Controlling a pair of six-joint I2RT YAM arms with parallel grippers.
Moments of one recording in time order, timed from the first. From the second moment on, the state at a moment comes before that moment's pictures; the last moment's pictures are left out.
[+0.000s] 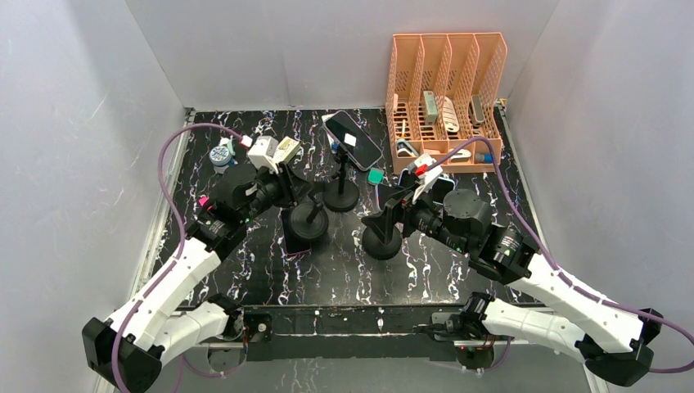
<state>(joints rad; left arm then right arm) -0.52 0.95 0.83 -0.18 0.16 -0.49 1.00 0.79 0.95 -0.36 0.08 0.28</state>
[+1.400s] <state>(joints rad) -0.13 1.44 1.12 -0.14 -0.02 -0.63 1.00 0.79 0.95 -0.36 0.04 0.25</state>
